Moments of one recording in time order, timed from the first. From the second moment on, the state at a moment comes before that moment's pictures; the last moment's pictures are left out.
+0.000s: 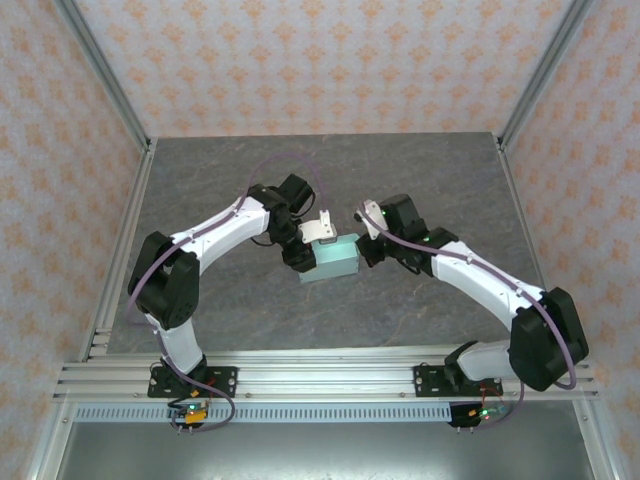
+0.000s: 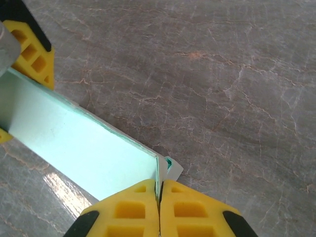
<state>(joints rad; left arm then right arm) -0.54 1.79 1.41 -0.98 0.37 0.62 0.56 1.33 0.90 -0.41 -0.19 -0.04</state>
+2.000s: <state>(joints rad) -0.58 1.08 0.75 -0.27 -0.07 -0.38 0.86 1.29 0.69 -0.14 0.49 0.55</state>
